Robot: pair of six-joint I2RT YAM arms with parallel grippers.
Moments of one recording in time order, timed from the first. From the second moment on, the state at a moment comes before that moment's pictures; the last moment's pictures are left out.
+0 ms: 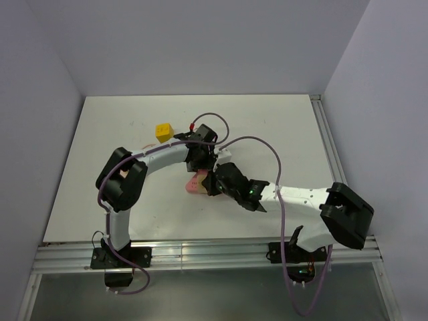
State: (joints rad) left arm -0.72 1.96 1.41 -0.56 -0.11 -0.79; right arm 0.98 1.40 0.70 0.16 0.22 0.59
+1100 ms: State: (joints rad) left arm -0.69 1.76 1.34 -0.53 -0.15 -0.75; right arm 0.97 0.85 0.62 -0.07 0.35 0.48
